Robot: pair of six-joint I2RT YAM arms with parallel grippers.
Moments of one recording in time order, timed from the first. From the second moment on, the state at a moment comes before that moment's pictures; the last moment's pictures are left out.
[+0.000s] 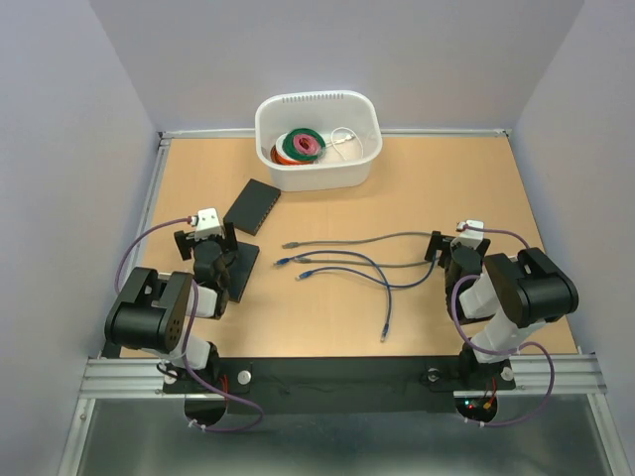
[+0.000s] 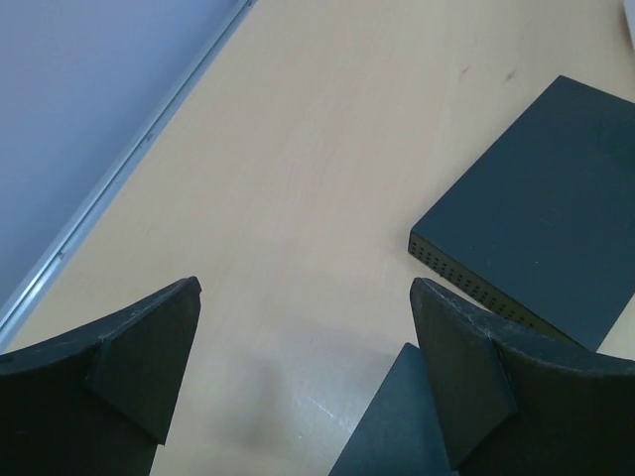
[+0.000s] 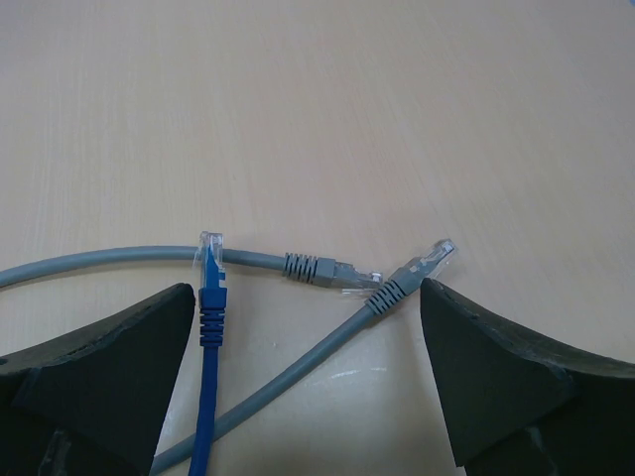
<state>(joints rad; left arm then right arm) -0.16 1.50 0.19 1.19 -0.50 0.05 0.15 1.64 0.14 1.29 0.40 0.07</state>
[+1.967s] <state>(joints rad) -0.17 0.69 0.47 0.90 -0.36 -0.29 0.51 1.15 0.97 0.06 -0.26 0.42</state>
